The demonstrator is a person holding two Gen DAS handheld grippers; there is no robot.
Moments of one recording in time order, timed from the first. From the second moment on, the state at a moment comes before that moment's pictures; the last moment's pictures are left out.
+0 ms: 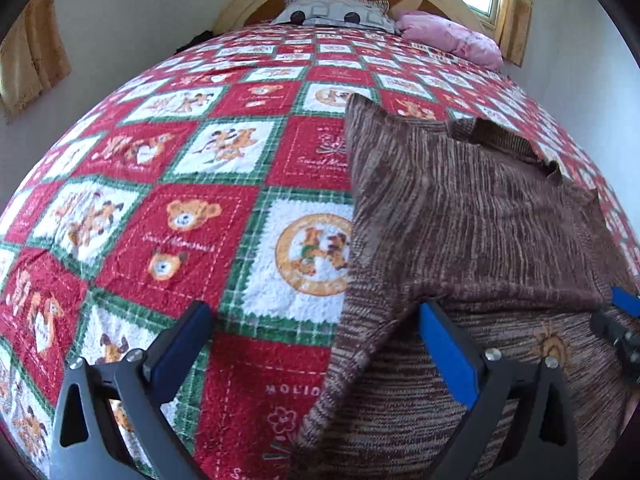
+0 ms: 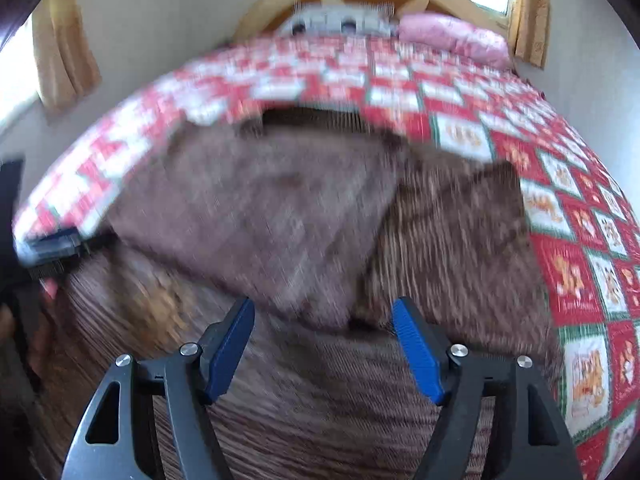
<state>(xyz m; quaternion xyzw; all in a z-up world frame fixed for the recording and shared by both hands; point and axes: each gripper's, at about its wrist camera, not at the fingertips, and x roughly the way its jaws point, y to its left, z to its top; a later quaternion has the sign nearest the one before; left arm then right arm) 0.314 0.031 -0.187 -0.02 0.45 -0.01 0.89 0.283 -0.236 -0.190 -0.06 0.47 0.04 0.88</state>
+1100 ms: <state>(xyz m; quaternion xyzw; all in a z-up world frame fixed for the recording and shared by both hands) 0.218 -0.005 -0.152 0.04 0.39 -0.06 0.92 0.187 -0.268 -0.176 -0.03 0.45 0.01 0.89</state>
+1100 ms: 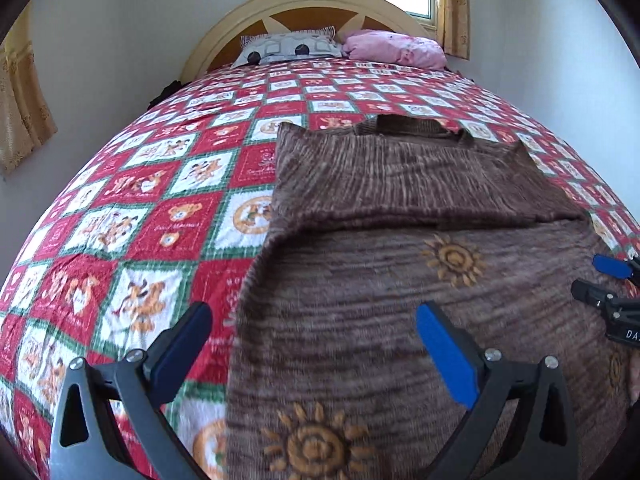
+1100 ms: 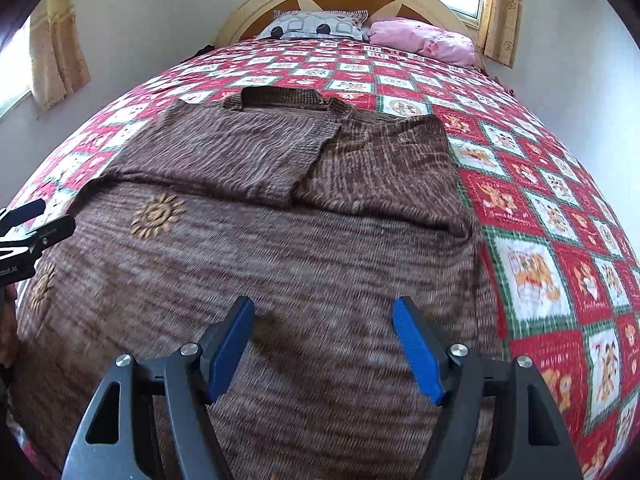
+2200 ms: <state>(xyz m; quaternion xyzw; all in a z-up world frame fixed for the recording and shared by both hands) 0.101 -0.016 -0.162 0.08 0.40 -0.09 0.91 0.062 -0.259 -0.177 -0.03 0.44 0.02 0.90</state>
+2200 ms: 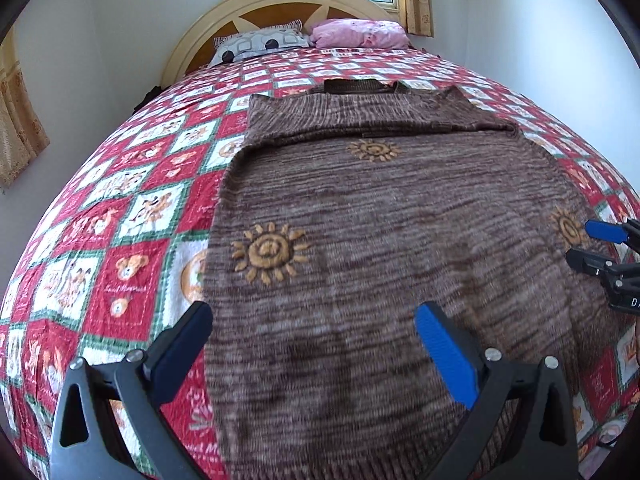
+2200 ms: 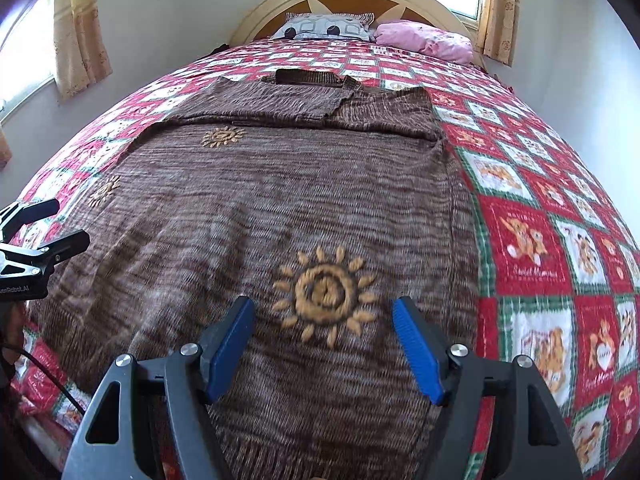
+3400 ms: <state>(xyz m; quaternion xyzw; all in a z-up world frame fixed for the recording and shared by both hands) 0.050 0.048 -0.175 0.06 0.41 -0.06 0.91 -0.006 -0.285 -0.167 -0.03 0.44 0.01 0.90</state>
